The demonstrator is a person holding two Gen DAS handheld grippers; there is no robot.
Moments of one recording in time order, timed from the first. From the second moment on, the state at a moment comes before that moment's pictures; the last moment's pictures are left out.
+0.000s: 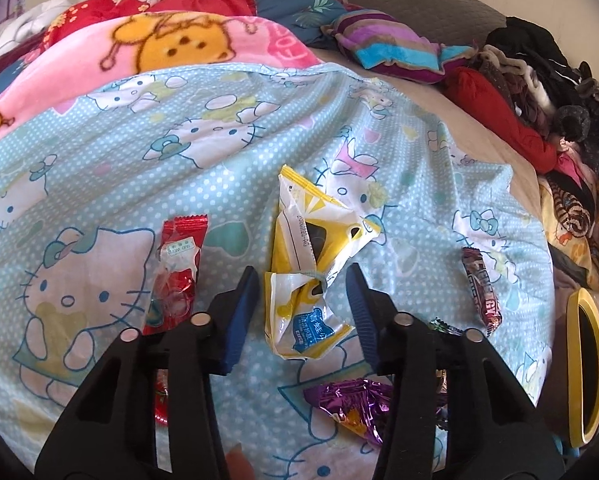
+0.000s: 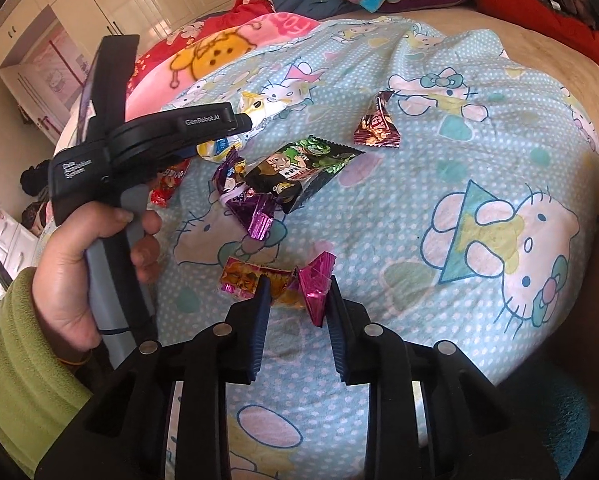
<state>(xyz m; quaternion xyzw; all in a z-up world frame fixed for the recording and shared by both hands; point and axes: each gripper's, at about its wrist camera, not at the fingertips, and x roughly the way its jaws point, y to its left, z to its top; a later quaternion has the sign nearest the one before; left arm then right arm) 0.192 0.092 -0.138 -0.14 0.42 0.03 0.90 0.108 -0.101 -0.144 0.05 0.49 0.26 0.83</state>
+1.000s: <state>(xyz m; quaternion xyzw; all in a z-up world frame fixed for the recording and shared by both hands) 0.133 0.073 -0.067 -0.13 0.32 -0.01 0.94 0.084 -0.139 -0.100 0.07 0.40 0.27 0.87</state>
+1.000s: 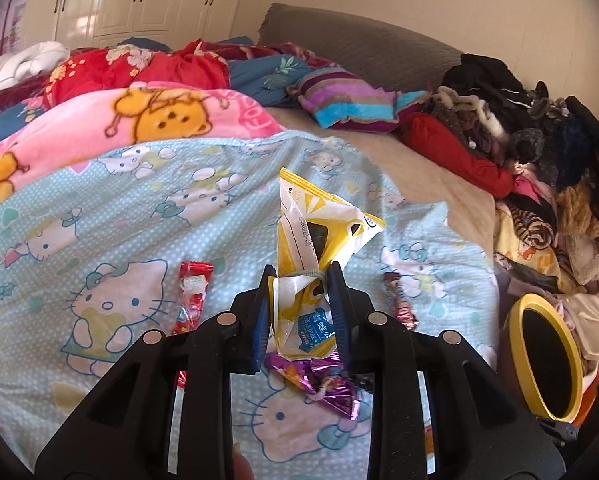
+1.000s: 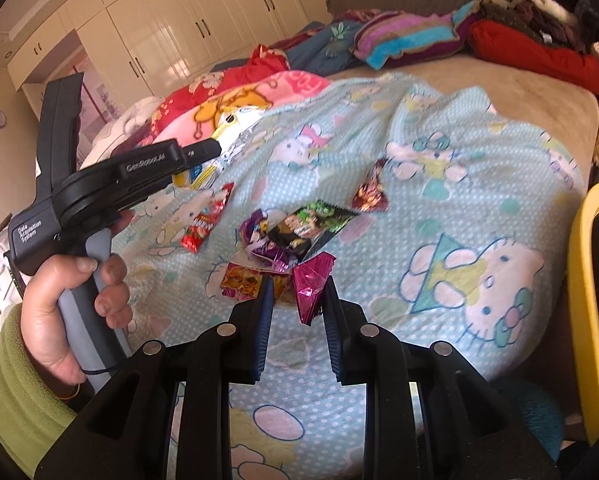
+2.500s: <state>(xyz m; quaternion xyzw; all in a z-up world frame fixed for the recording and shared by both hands) 0.107 -0.032 -0.030 -0.08 0.29 -0.12 0.94 0.091 -0.273 -0.036 0.14 0.30 0.13 0.93</state>
